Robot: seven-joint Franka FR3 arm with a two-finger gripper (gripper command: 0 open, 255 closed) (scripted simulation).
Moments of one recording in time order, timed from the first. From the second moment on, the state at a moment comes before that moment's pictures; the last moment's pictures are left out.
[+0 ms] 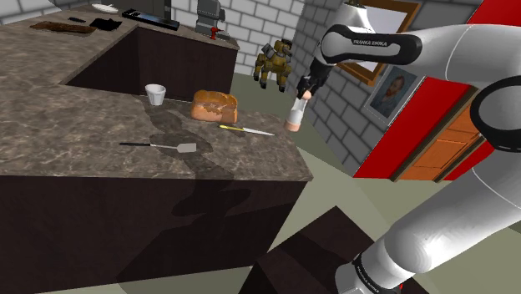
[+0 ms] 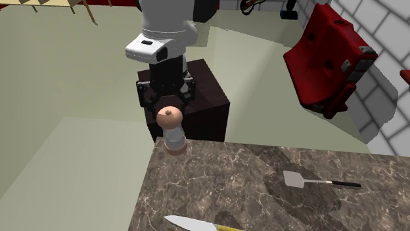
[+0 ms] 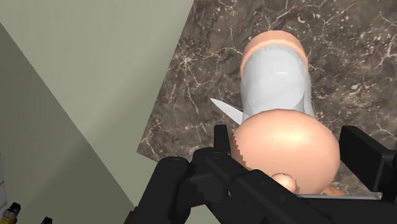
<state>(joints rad) -0.11 -0.08 -0.07 -1.87 -0.13 2.03 -0.16</state>
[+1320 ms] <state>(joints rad) -0.06 -0.05 -0.02 -1.62 -0.14 1.80 -0.09</state>
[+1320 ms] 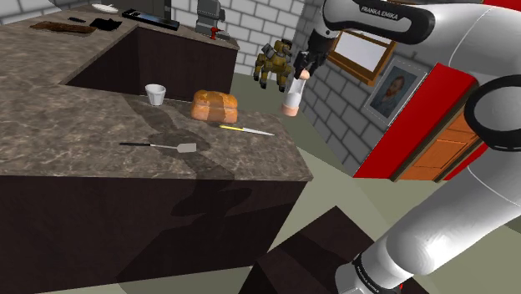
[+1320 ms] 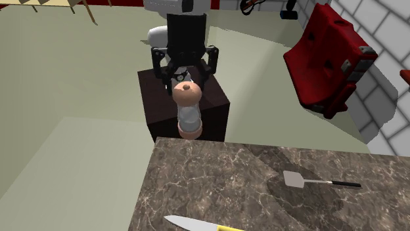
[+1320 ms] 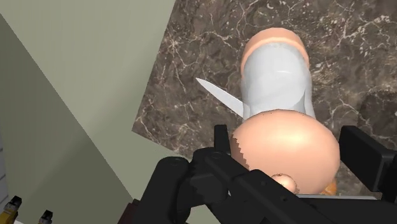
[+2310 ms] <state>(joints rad) 0.12 0.13 0.16 -1.37 -0.23 1.67 0.25</state>
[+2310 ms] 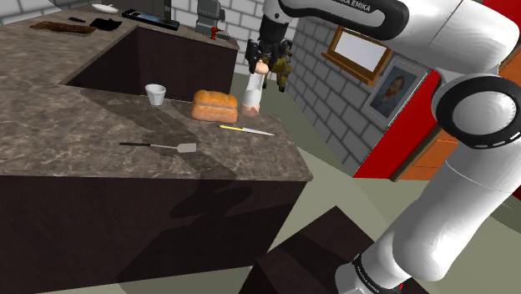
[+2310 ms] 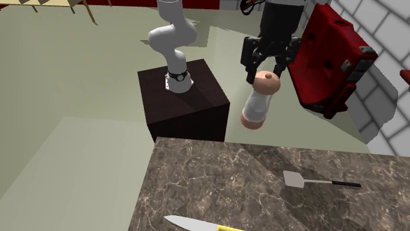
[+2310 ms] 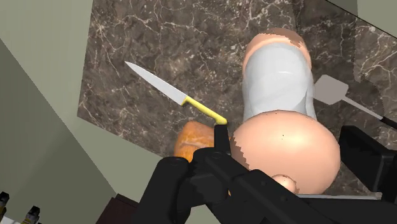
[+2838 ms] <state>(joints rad) 0.27 0.36 0.22 -1.05 -0.31 1.53 0.40</state>
